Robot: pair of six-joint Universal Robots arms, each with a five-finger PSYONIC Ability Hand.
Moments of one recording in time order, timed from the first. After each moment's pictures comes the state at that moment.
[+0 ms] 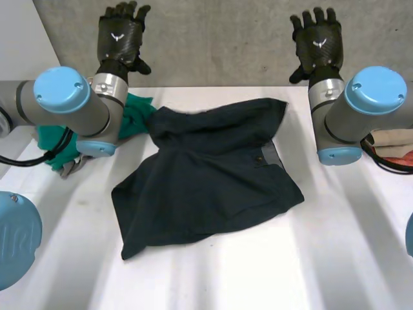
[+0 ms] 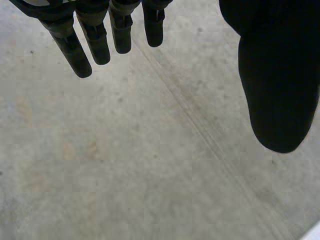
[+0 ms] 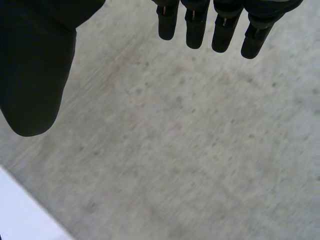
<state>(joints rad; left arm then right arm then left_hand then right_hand) 4.34 -2.48 -0.70 3.66 -1.51 3.32 1.94 -0.73 0.82 -0.50 1.58 2.79 0.19 0.21 0.21 0.20 0.05 0.22 0.21 0.21 0.21 0.05</state>
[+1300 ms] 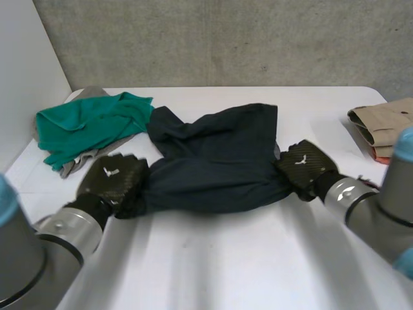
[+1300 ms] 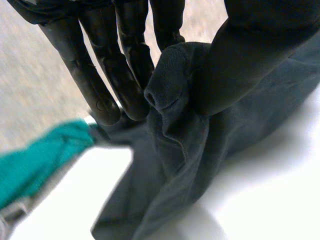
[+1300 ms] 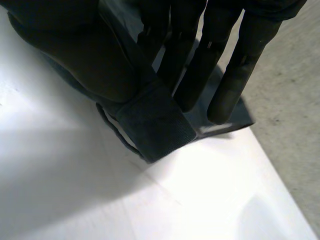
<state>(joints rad) 4.25 -1.60 -1.95 3.35 -1.54 3.30 1.85 -1.22 1.70 -0.13 1.20 2.37 1.15 1.18 1.19 1.20 0.99 1.08 1.18 1.18 1.20 1.01</state>
